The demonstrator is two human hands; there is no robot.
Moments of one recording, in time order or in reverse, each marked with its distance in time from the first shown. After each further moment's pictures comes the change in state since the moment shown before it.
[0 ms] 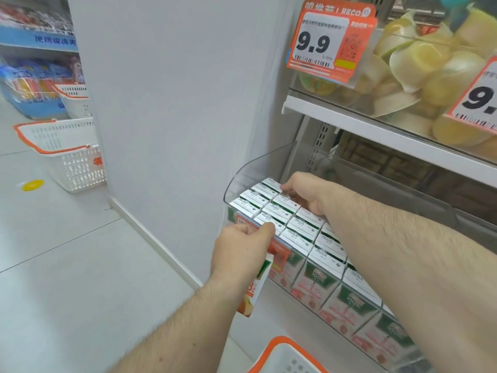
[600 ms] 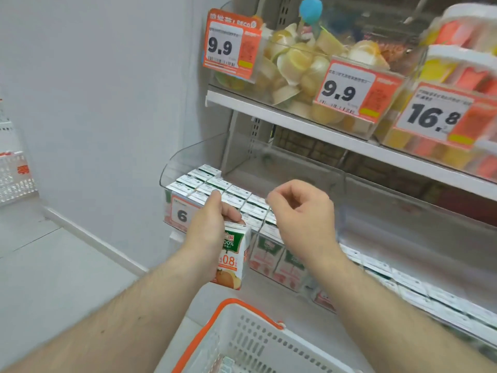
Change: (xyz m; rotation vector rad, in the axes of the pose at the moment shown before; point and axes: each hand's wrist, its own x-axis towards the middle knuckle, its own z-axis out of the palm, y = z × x) left_hand -0.072 0.035 0.030 -0.327 -0.198 -0.139; right_hand -0.222 0.101 -0.007 -0.029 0.676 -0.695
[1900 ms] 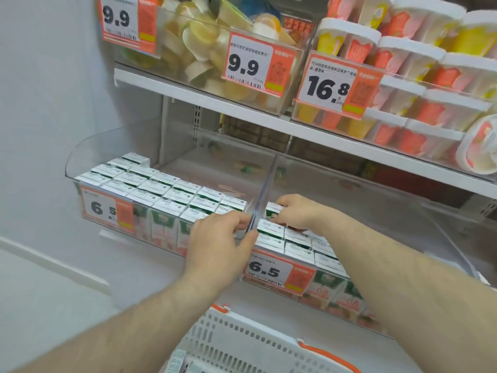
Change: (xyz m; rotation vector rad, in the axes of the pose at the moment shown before) left_hand -0.043 -0.068 0.095 0.731 -0.159 0.799; right_hand 0.064 0.134 -0.113 -0.507 -0.587 0.496
